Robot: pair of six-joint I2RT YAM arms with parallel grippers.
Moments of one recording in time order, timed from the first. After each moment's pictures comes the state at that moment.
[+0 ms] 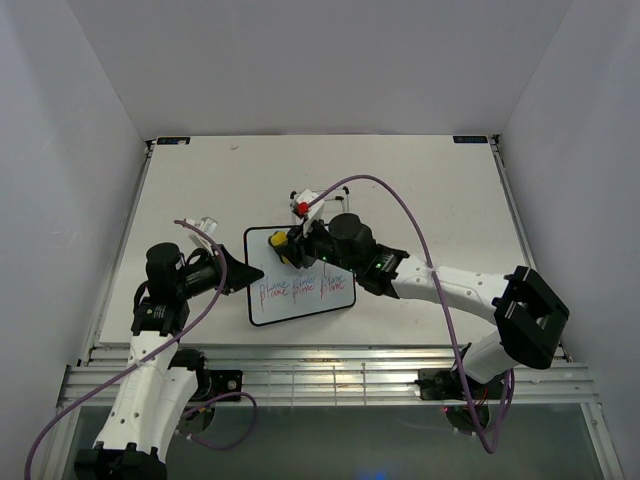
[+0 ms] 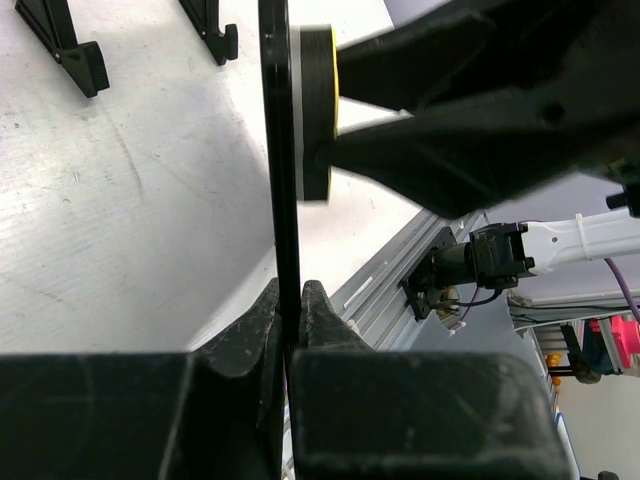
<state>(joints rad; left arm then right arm) -0.05 0.63 0.50 -0.24 0.87 -0.52 1.04 1.51 1.01 0.32 -0.06 0.11</state>
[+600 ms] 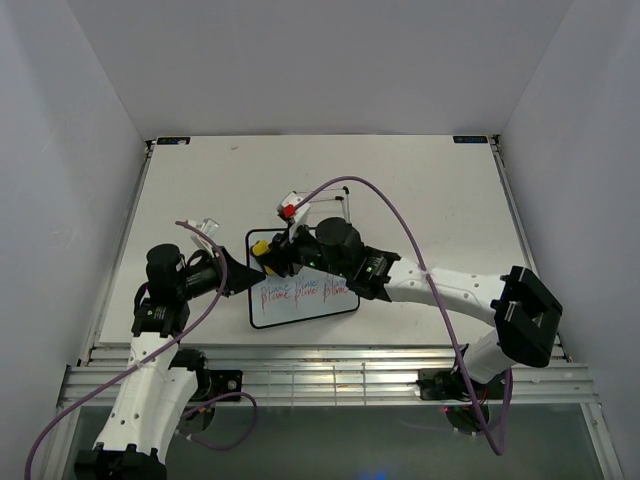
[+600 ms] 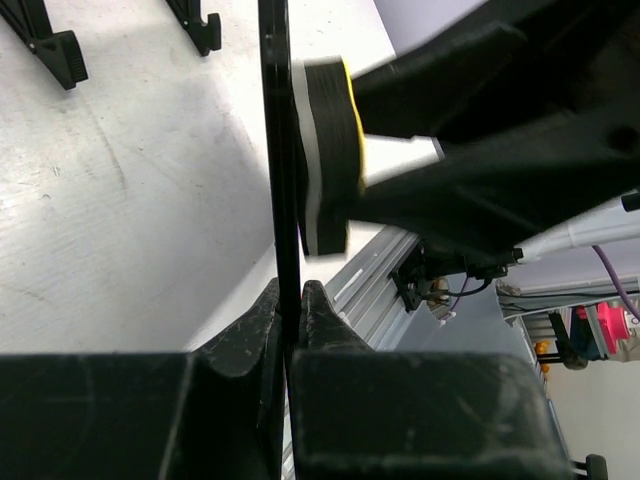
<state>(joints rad) -0.05 0.62 0.49 -0.24 0.90 -0.53 1.08 1.52 1.06 0.28 -0.08 0.20</state>
